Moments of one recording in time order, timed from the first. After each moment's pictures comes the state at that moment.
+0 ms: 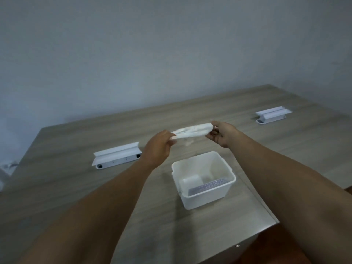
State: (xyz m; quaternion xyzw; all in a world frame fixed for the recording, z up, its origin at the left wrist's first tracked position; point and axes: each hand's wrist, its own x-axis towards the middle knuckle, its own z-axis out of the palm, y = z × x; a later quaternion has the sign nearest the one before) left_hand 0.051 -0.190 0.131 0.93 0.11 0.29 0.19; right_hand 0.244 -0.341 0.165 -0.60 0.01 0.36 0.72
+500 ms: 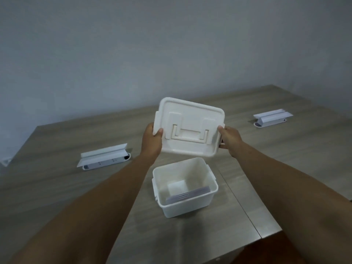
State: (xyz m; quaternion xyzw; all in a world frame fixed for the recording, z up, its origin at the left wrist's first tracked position) left_hand 0.154 -0.233 0.138 0.72 0.33 0.36 0.49; right_hand 0.352 -0.409 0.127 -0.74 -0.09 0.23 0.62
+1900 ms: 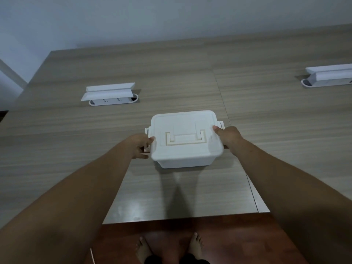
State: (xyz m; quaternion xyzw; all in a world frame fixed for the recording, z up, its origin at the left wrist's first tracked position) left_hand 0.093 -0.246 -0.016 0.47 0.64 -0.01 0.61; right_hand 0.345 -0.410 -0.035 -0.83 -0.08 0.38 0.40
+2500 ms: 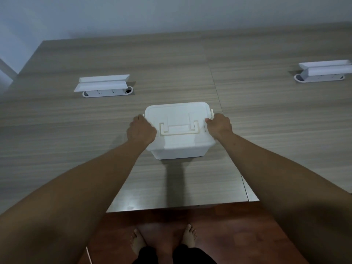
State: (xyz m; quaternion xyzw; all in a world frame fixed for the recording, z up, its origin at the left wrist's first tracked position) left_hand 0.119 -0.278 -0.011 0.77 0.61 0.03 0.20; right_hand 0.322 -0.407 -0.010 -0.91 -0.22 0.25 0.27
